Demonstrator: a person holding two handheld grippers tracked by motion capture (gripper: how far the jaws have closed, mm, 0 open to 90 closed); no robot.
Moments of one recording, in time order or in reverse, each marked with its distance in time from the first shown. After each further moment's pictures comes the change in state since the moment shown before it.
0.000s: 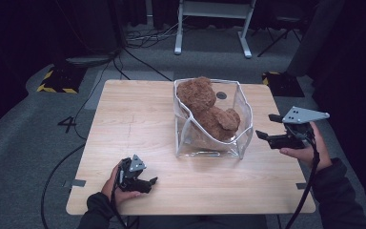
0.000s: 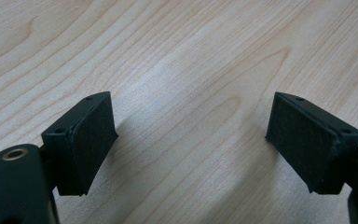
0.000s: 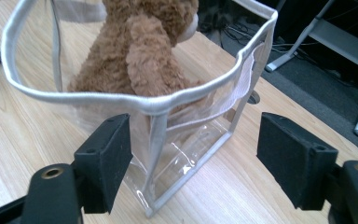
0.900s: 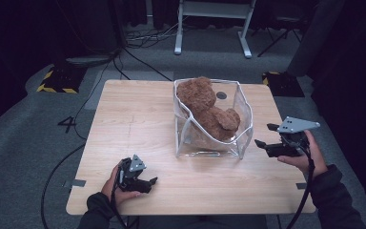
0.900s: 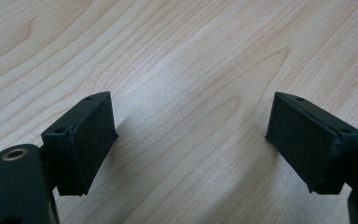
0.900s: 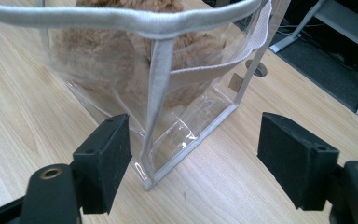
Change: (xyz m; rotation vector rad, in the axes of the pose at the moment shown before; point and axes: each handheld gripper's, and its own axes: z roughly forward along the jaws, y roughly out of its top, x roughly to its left) left arm 0.000 0.000 0.000 0.000 -0.001 -0.001; right arm 0.005 -0.032 0.016 0.065 -0.001 -0.010
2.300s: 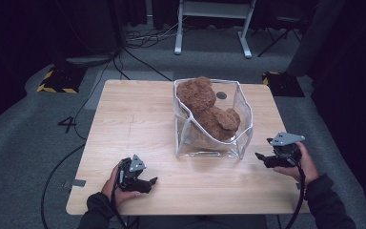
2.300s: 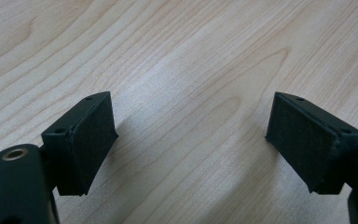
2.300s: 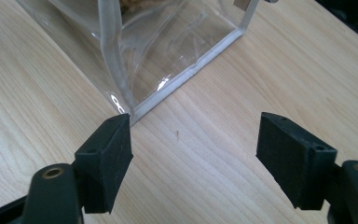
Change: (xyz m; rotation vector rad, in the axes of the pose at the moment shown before) left arm 0.000 0.000 0.000 0.000 0.000 0.000; right arm 0.000 -0.064 0.040 0.153 -0.038 -0.004
